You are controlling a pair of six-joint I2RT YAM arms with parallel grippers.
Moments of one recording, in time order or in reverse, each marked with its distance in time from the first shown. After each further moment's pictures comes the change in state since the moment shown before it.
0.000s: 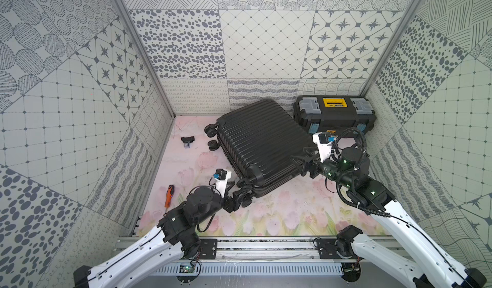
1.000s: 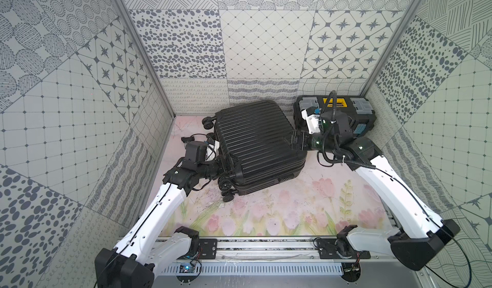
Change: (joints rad) left arm 0.534 0.600 0.533 -0.355 0.577 -0.356; right arm -0.018 0.412 0.514 -0.467 0.043 0.180
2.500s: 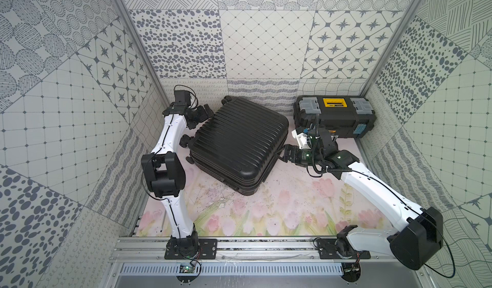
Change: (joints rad) left arm 0.412 1.001 1.041 -0.140 -0.142 0.283; right arm -0.026 0.098 -0.275 0.282 -0.246 0.229
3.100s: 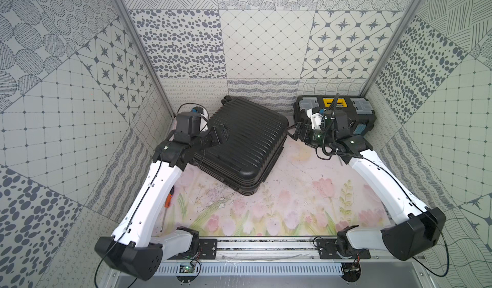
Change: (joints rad) left arm -0.303 -0.710 -0.433 -0.075 -0.234 -0.047; right arm -0.120 -0.005 0.188 -0.069 0.063 -0.029
